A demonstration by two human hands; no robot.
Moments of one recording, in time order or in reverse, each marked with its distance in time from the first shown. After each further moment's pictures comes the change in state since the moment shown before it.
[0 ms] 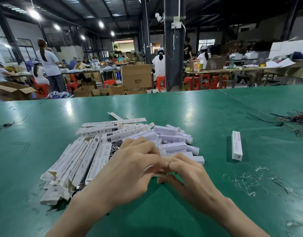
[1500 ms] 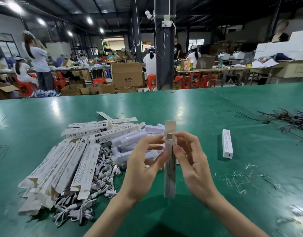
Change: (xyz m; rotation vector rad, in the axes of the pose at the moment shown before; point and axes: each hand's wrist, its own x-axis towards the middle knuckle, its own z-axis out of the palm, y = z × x) left_hand 0.030 -0.010 0.098 -0.951 0.442 -0.318; right_hand 0.001 0.015 -0.005 0.496 0.292 0.473
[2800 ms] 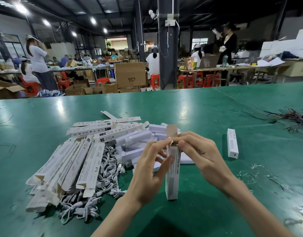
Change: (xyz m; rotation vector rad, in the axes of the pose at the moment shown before) left_hand -0.007 -0.020 0.000 0.224 -0.038 0.256; right_hand 0.024 -0.008 -0.026 -0.287 -0.266 0.002
